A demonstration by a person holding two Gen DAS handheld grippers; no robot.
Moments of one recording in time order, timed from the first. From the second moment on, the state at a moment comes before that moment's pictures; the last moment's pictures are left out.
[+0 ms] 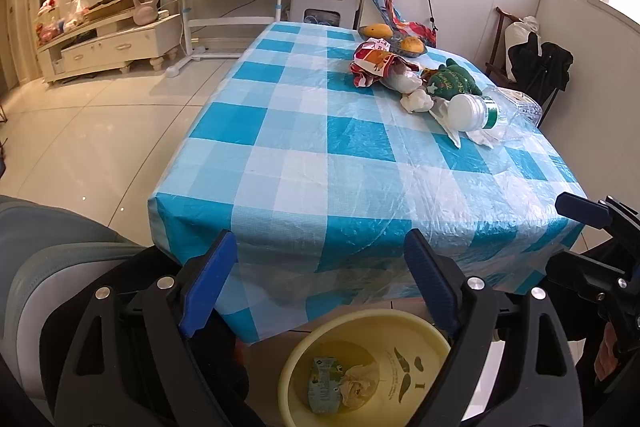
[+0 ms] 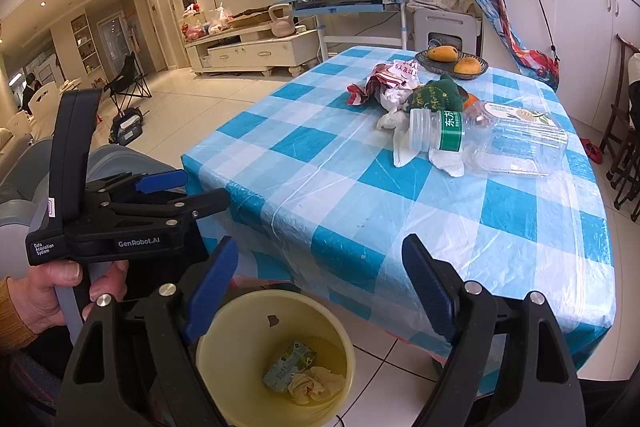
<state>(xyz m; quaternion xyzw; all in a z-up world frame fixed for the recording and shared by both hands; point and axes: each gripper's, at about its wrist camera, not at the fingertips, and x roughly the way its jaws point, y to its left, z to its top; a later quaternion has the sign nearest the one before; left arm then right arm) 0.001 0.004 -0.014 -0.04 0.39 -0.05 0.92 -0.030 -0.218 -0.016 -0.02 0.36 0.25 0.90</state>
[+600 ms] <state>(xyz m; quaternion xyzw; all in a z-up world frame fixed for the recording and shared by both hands) 0.001 0.004 -0.014 -0.04 0.39 -0.05 0.92 -0.030 -0.218 -0.015 -0.02 0.36 0.25 0.90</state>
